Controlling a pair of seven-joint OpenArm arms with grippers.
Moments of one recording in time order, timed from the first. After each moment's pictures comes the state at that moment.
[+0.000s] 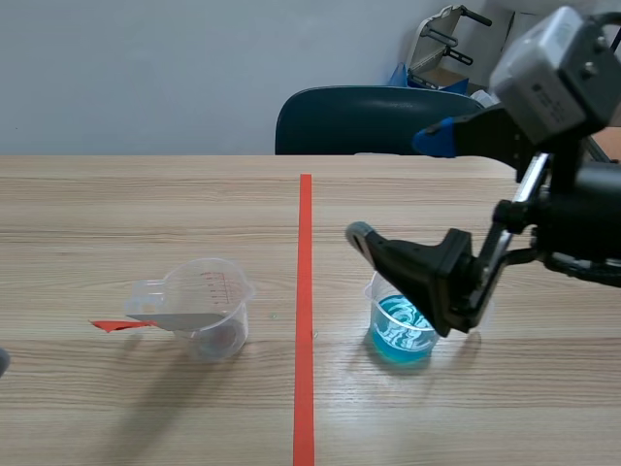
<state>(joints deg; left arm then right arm) 66.5 -34.3 -23.0 111.9 -6.5 -20.8 -43.7 -17.7 43.0 -8.8 112.7 19.4 29.8 4.4</state>
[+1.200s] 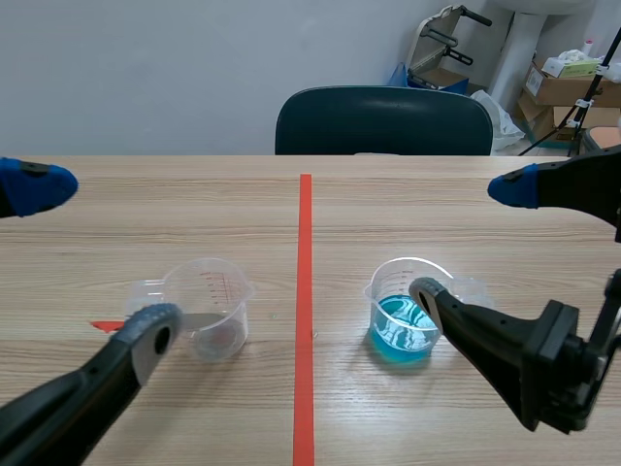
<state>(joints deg) 59.4 -28.5 -11.8 131.6 -6.4 -30.6 -22.9 -42.1 42.9 7.6 123.1 19.6 28.5 5.2</state>
